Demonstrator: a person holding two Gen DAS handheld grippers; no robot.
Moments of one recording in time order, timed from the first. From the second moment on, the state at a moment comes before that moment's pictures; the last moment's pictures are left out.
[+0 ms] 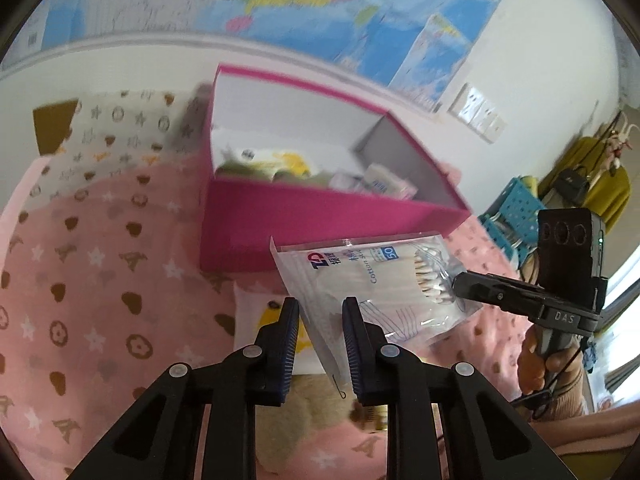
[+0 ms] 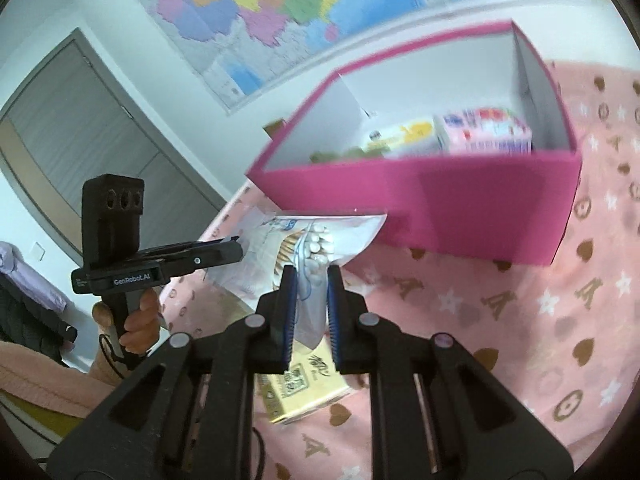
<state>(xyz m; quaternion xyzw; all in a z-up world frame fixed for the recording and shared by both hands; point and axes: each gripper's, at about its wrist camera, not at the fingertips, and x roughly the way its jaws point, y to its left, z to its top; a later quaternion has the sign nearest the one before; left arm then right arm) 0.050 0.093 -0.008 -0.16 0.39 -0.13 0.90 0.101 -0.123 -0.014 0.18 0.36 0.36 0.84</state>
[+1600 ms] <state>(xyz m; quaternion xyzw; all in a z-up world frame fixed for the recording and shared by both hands) 0.194 0.125 0.010 -0.12 0.38 -0.03 0.92 0.249 -0.107 0.015 0.09 0.40 0.25 0.88</state>
